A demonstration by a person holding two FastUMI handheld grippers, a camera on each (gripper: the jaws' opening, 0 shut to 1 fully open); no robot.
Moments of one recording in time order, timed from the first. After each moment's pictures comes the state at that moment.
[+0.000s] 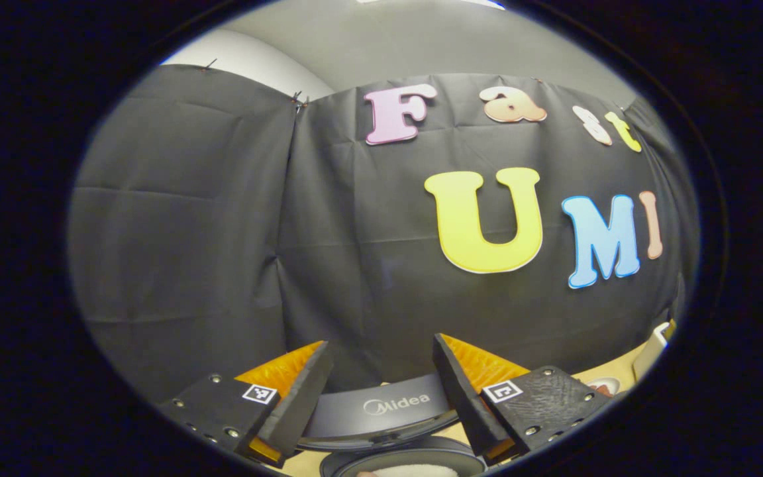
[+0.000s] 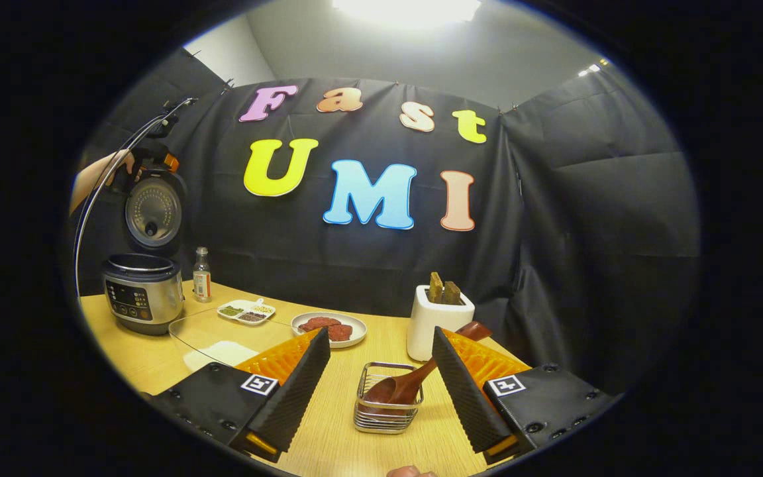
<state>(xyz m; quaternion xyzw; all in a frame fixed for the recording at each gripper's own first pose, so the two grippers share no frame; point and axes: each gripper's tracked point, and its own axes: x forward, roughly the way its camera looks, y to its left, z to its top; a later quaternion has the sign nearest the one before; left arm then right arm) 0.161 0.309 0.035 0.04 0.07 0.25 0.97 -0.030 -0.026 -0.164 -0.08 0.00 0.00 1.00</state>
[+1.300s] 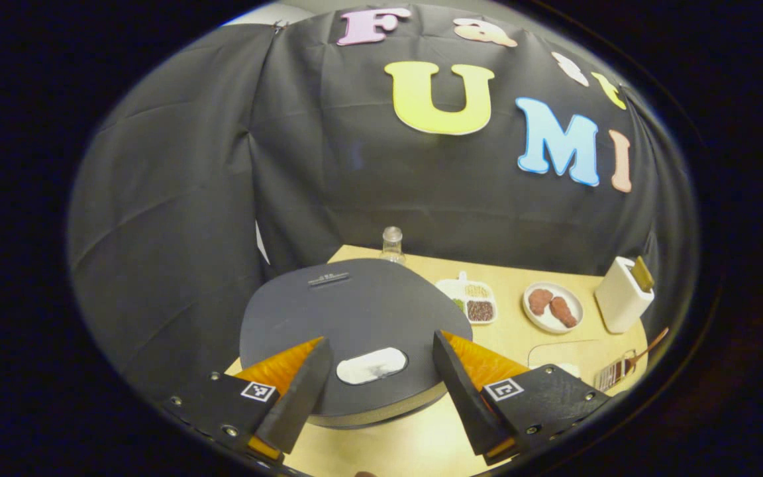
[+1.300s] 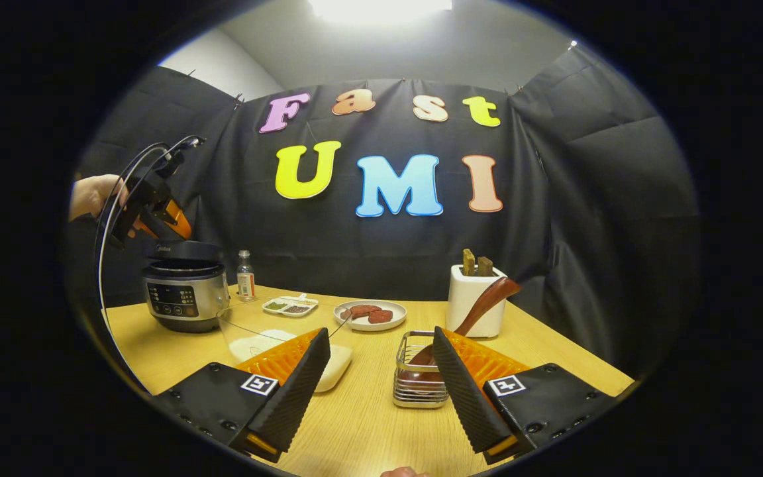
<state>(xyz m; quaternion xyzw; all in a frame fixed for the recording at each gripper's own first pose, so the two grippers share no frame) 0.023 0.163 -0.162 -0.04 0.34 0.18 0.92 -0.063 -0.011 -0.210 -0.03 0.02 0.07 1.00</state>
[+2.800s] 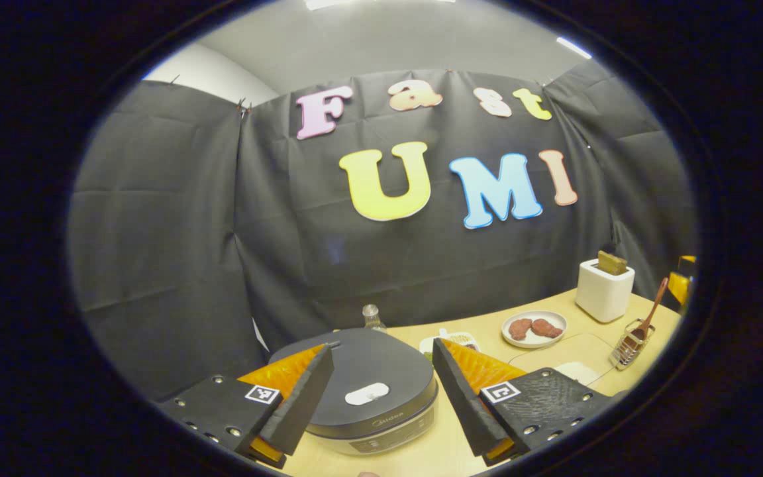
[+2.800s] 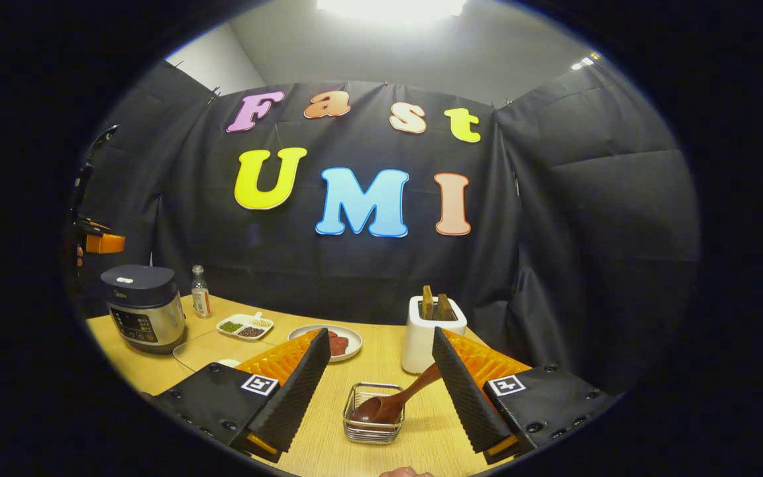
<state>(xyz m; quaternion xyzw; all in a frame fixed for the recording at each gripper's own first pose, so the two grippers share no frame) -0.029 0.102 -0.056 0.09 0.09 0.11 0.99 -0.017 -0.046 -0.096 -0.06 0.00 -0.01 1.00</state>
